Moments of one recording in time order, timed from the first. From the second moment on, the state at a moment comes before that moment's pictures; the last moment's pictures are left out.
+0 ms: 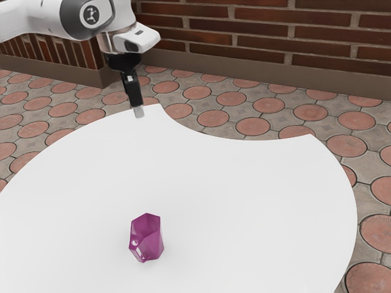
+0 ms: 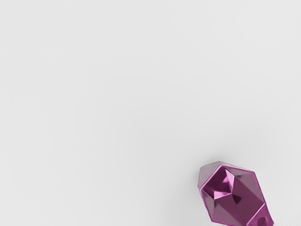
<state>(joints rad) 0.00 0.01 -0.12 -1.59 0.00 1.64 0.66</state>
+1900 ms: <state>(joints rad) 0.02 -0.29 -0.30 -2.71 -0.14 2.54 -0.29</state>
